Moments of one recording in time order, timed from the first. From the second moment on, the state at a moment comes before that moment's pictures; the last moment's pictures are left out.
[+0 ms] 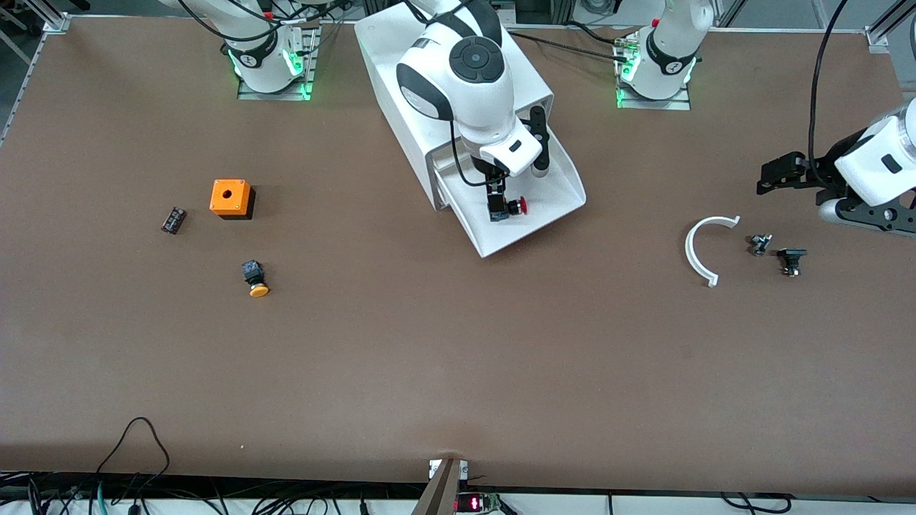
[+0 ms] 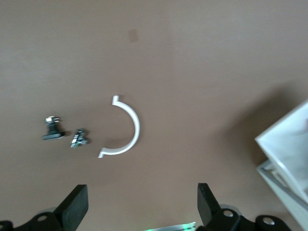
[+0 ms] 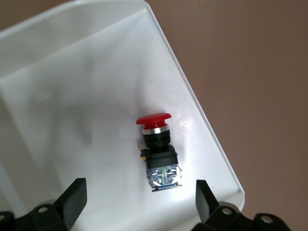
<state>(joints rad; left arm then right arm) 0.09 0.11 -0.10 -1.54 0.01 1.50 0.15 0.74 0.64 0.22 -1.32 -0.11 2.08 -0.65</state>
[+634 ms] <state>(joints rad) 0.09 0.11 -0.13 -1.54 0.04 1.51 0.14 0.75 0.70 0.21 -1.32 -0.13 2.14 -0.68</state>
